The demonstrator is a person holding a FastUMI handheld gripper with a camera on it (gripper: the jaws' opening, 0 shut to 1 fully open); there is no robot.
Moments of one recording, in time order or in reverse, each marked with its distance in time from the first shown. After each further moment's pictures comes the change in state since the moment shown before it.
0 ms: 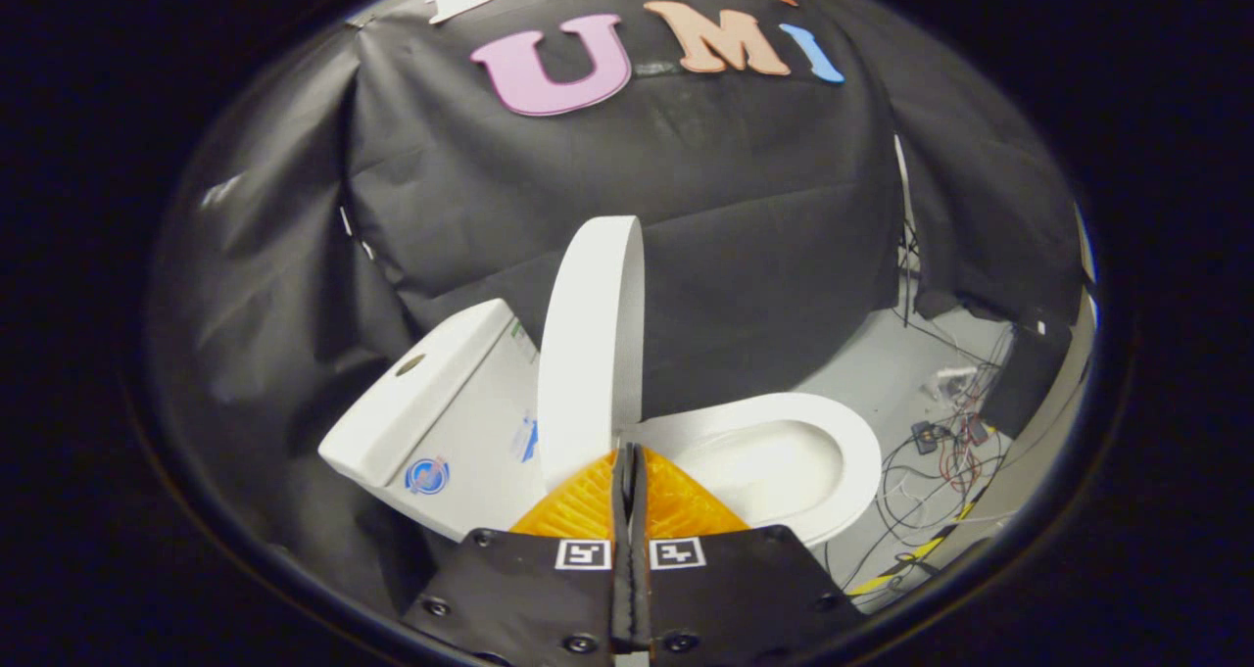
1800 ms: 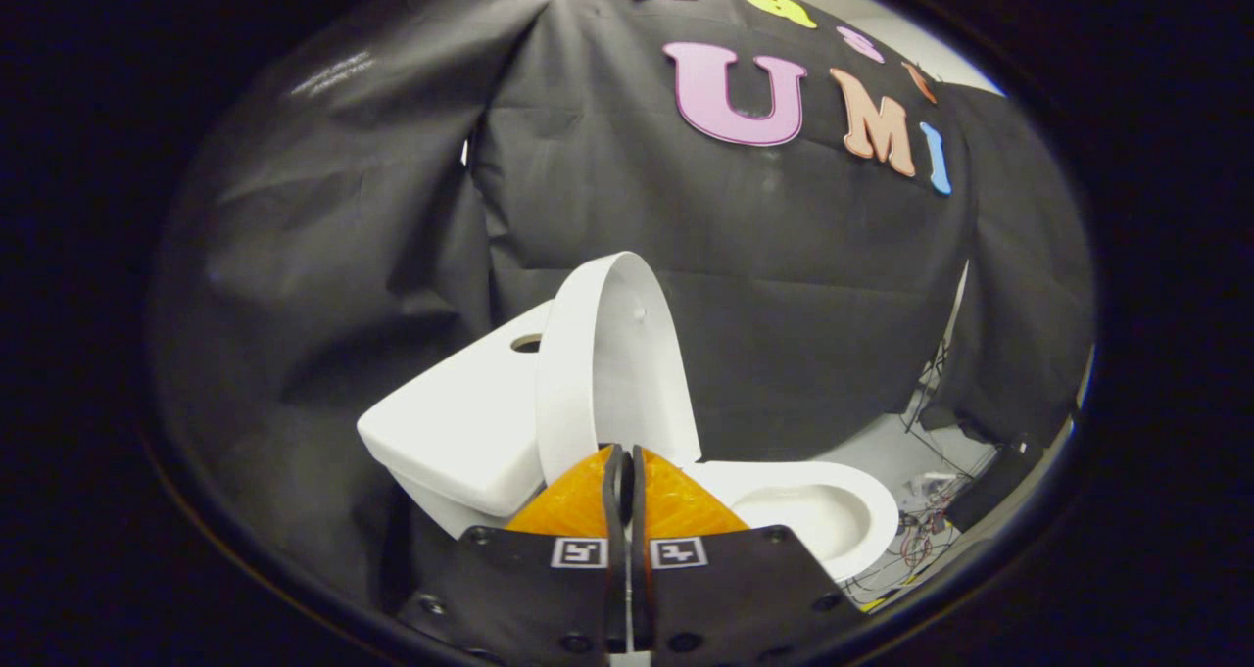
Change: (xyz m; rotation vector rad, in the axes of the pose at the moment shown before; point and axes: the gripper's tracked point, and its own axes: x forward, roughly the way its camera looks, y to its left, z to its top) arm 0.025 0.144 -0.011 -0.320 -0.148 0.004
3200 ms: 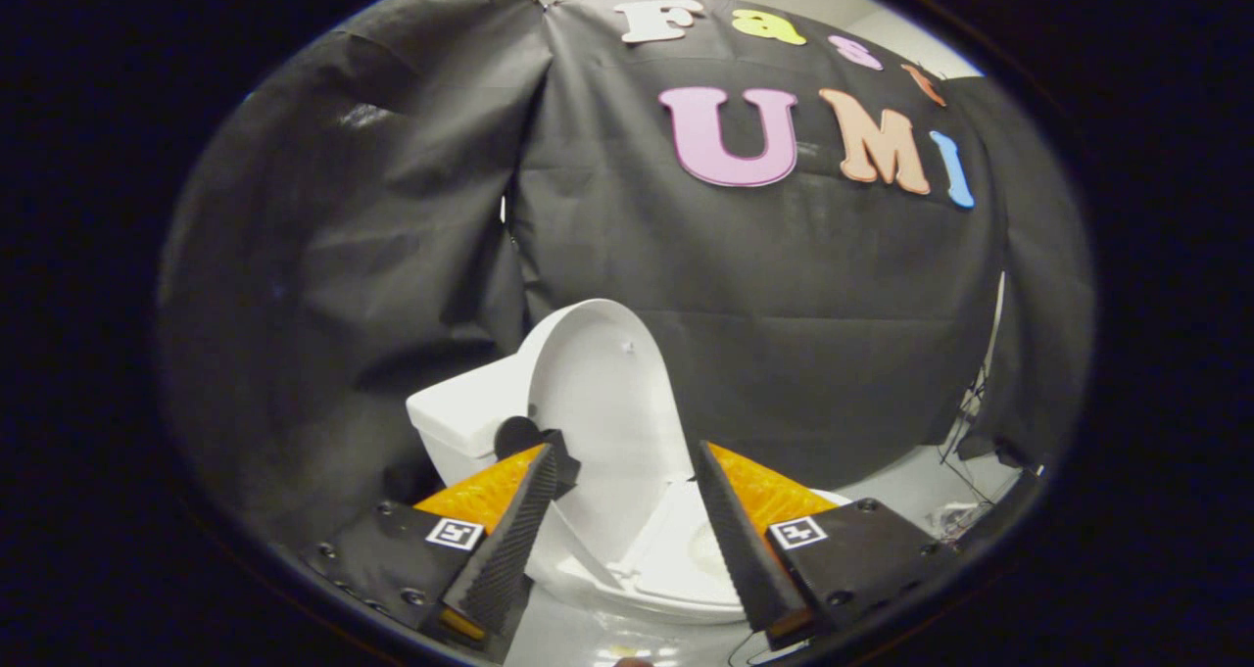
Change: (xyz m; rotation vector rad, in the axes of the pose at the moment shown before) arm -0.078 -0.104 0.007 0.015 -0.127 0.188
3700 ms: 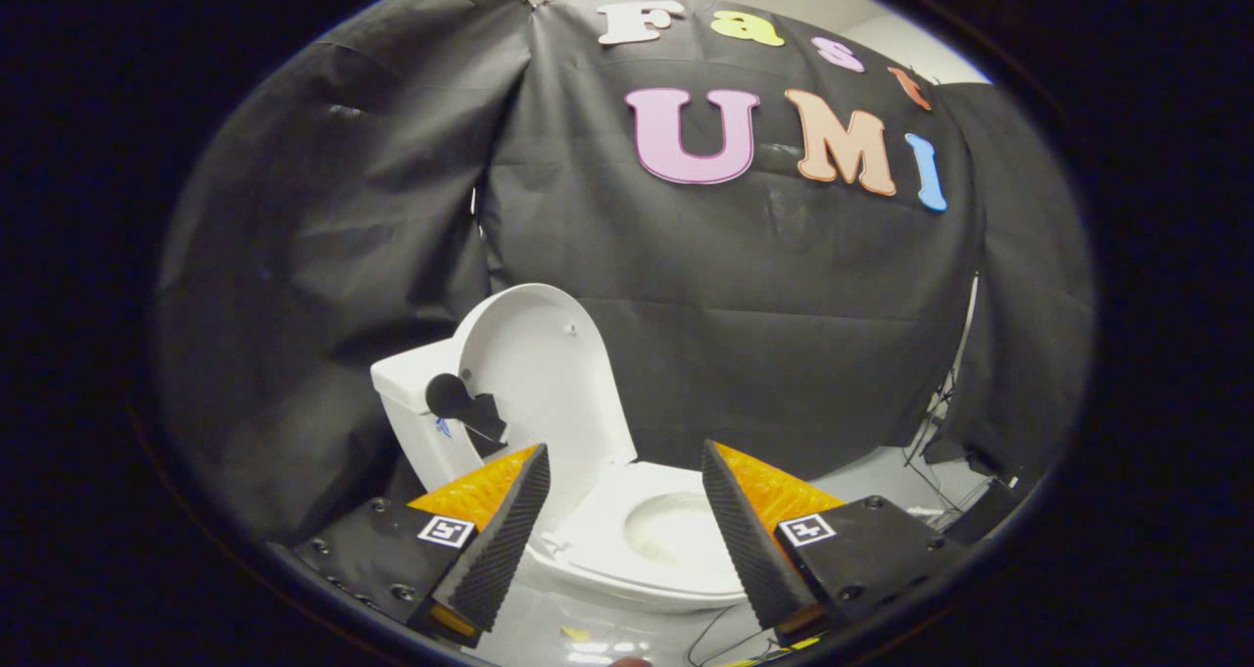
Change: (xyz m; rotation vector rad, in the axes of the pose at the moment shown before) arm -0.038 -0.073 -0.013 -0.052 0.026 -0.045
